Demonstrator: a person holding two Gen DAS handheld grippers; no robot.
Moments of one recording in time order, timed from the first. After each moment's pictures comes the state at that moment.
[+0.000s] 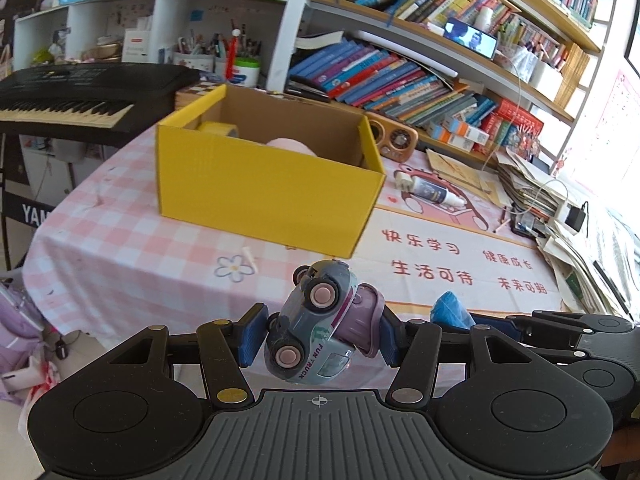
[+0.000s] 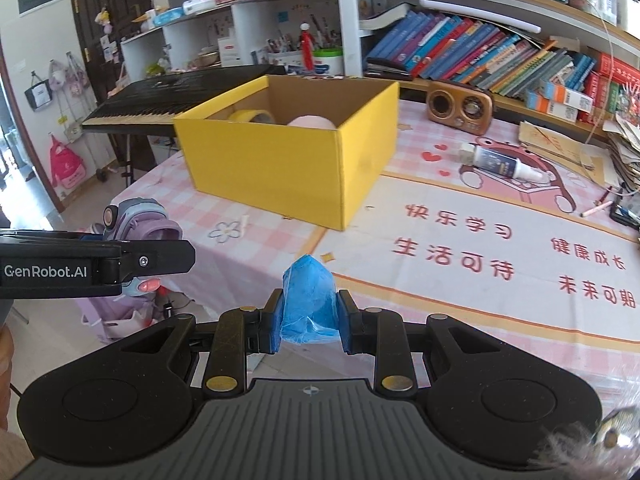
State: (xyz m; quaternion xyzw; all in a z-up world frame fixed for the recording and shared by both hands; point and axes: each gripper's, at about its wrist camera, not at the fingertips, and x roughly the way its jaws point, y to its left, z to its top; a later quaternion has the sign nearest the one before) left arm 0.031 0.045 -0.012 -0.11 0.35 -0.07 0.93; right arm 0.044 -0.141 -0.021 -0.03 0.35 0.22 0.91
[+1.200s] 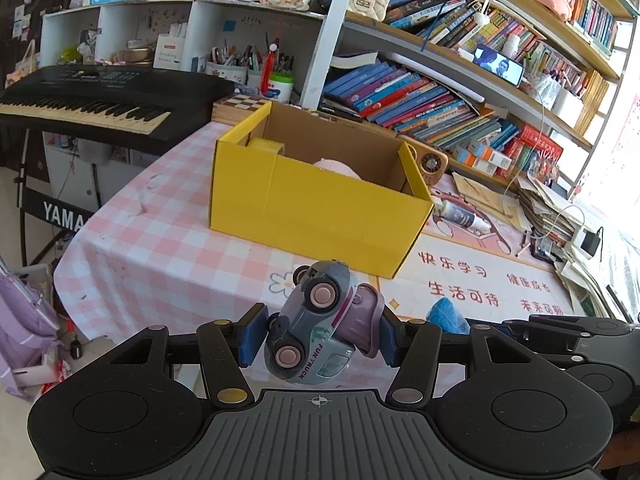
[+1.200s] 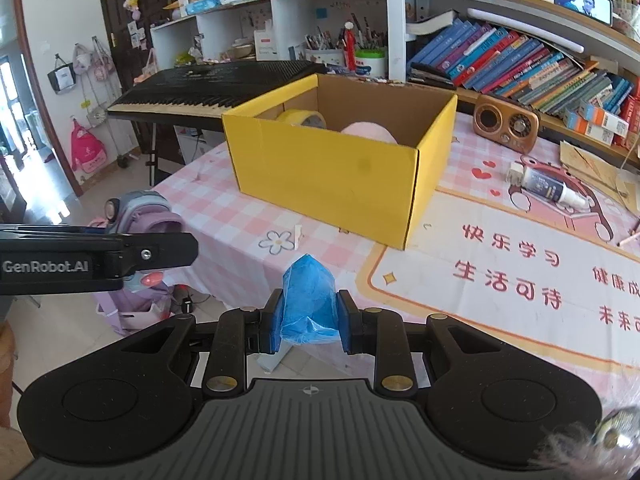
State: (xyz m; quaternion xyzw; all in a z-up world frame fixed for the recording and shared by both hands) left arm 0.030 0.089 -0.005 -0.12 0.33 -0.04 0.93; right arm 0.050 -0.094 -0.013 -0.05 0.35 0.26 0.90
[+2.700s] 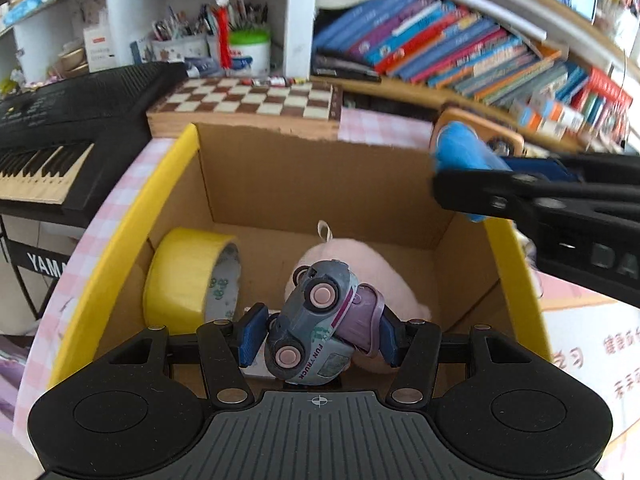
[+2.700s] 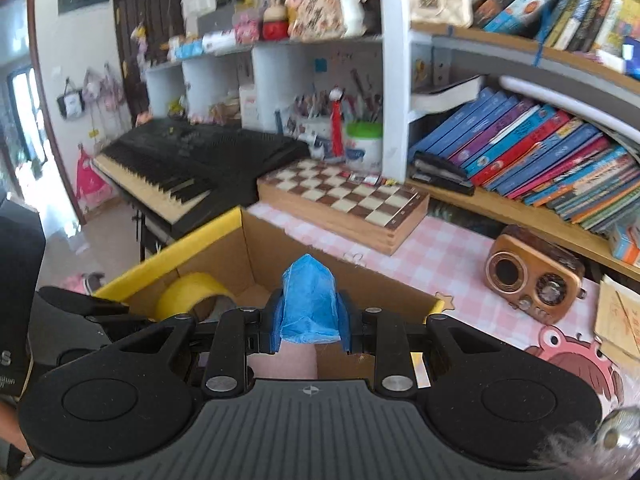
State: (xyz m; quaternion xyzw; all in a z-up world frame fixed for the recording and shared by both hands) left arm 0.303 0.050 -0.022 -0.03 0.44 -0.03 0.90; right arm 0.337 -0.081 0.033 -0.07 0.31 0.31 0.90
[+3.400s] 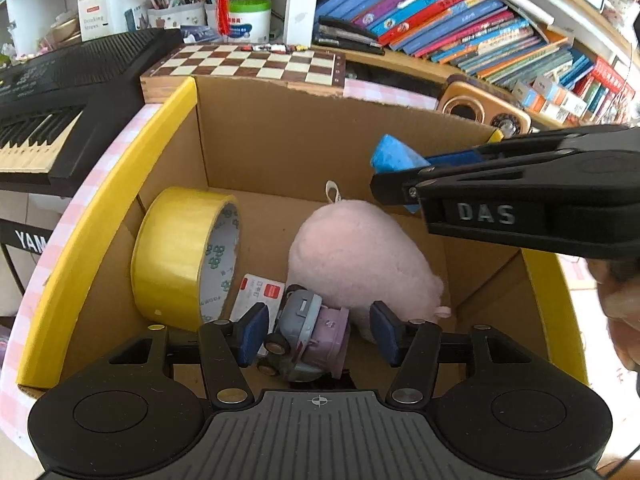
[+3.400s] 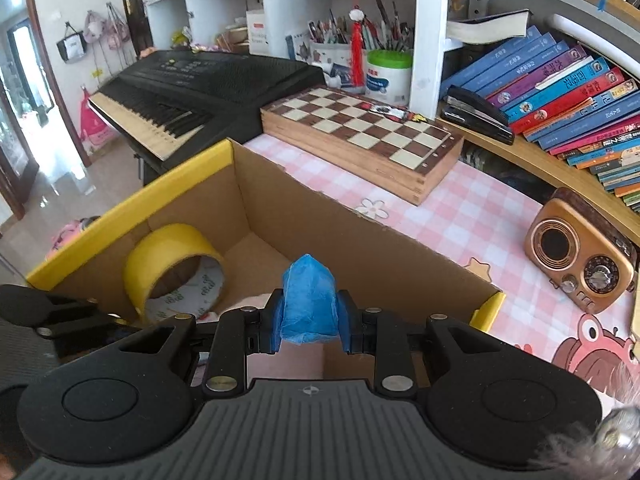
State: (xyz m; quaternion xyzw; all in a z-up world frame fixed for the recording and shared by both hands) left arm 0.304 0.061 -0.039 -0.06 0.46 -0.04 0.88; right arm 0.377 -0.050 -0.006 -0.11 0.39 0.31 0.86
